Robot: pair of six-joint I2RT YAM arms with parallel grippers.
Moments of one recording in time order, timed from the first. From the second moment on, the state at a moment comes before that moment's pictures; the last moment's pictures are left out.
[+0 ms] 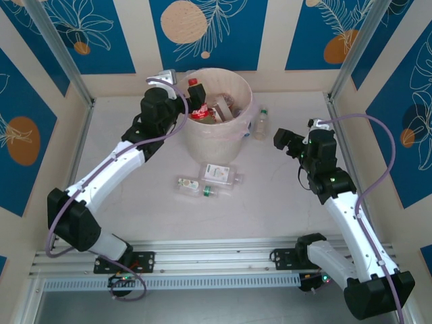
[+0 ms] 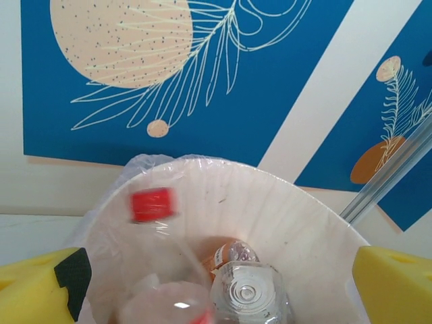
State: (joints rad) left arm -0.54 1.47 1.37 0.02 -0.18 -0.41; right arm 0.20 0.89 0.89 -0.45 0.10 0.48
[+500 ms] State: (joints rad) left arm -0.54 1.48 1.38 -0.11 -0.27 -0.40; right arm 0.19 0.98 0.89 -0.44 0.08 0.49
